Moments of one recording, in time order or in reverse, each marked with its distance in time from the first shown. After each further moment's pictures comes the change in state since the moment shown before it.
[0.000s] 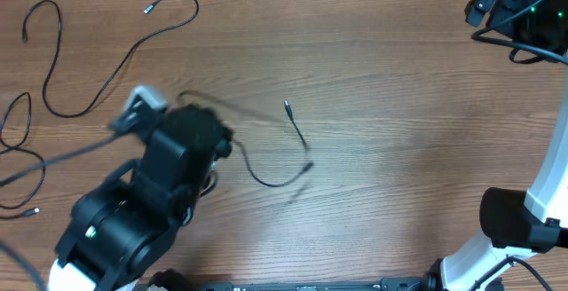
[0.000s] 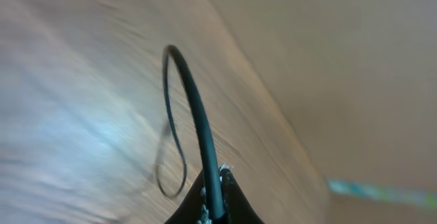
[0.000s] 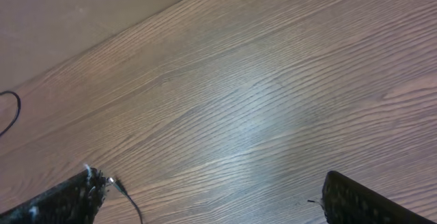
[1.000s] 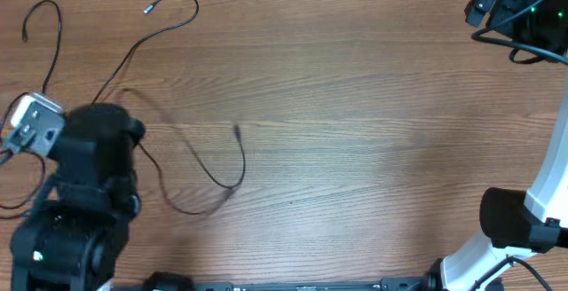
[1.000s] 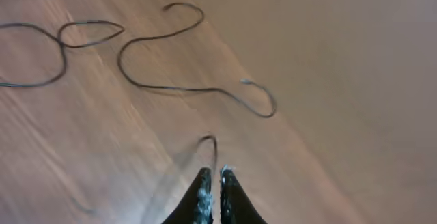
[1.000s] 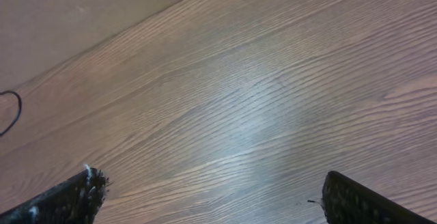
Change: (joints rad) left arm 0.381 -0.077 0.003 0.004 -0.206 0.370; right arm 0.000 0.000 0.000 0.000 0.000 0.000
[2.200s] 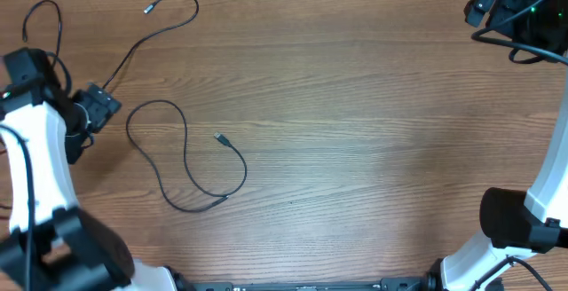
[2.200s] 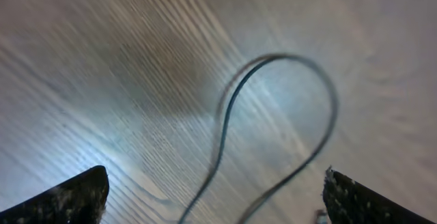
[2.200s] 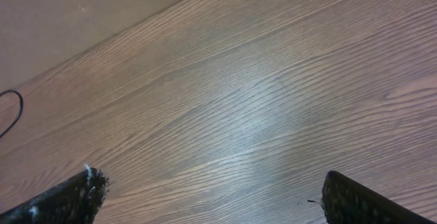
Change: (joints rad) left arm 0.710 0.739 0.001 0.038 0.689 0.581; right arm 0.000 0.000 0.000 0.000 -0.007 0.000
